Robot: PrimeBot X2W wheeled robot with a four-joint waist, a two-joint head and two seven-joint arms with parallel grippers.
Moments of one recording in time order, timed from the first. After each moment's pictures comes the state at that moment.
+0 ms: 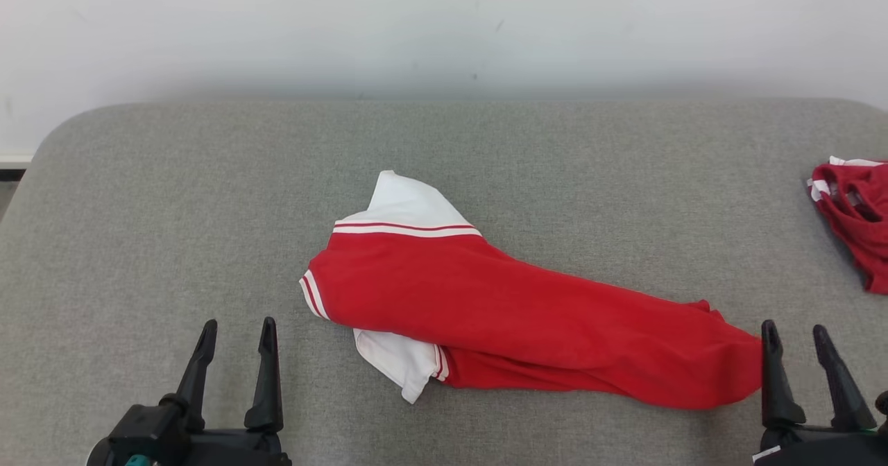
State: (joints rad) left arm -0.05 0.05 -0.03 0.11 -0.20 -0.06 -0.26; right arm 0.01 -0.22 -0.05 0.20 0.43 0.13 -0.26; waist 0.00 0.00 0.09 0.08
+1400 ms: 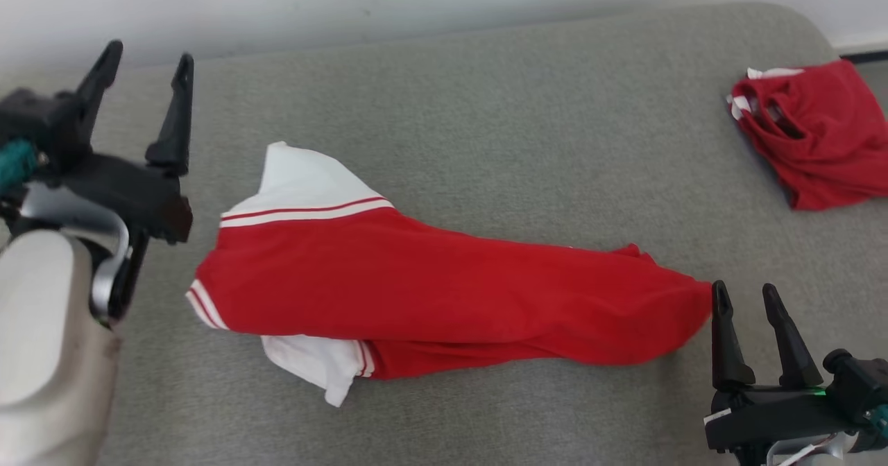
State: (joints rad) left arm -0.72 0.32 -0.13 0.37 -0.26 -0.13 -0.08; right arm -0.10 -0.15 0.00 0.20 0.38 0.13 -0.26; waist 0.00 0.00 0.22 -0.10
